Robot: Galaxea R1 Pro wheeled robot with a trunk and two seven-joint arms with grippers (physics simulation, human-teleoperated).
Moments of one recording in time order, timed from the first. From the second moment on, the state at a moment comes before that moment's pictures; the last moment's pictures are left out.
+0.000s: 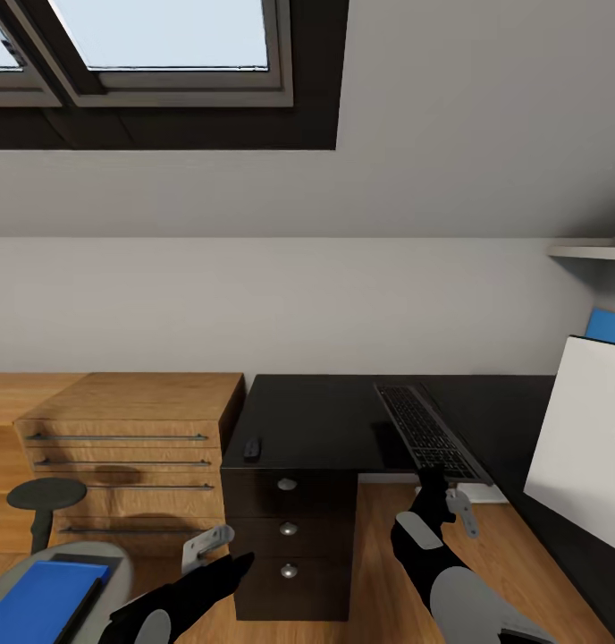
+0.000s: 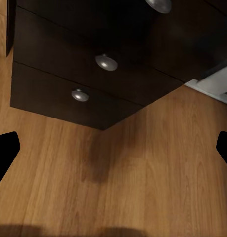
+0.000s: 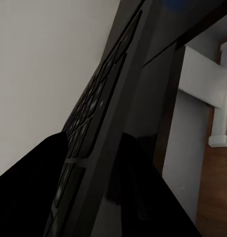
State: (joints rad) left arm 0.00 -0.05 -0.09 -1.53 0.61 0.70 0.24; right arm -0.68 0.14 -0.23 -0.33 -1.14 -0.82 0.14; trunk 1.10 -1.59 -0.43
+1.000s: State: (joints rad) left arm 0.00 -0.04 -0.09 -1.53 0.61 0.70 0.24; right arm -0.68 0.14 -0.23 -0.33 -1.14 -0.82 0.14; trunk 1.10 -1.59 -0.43
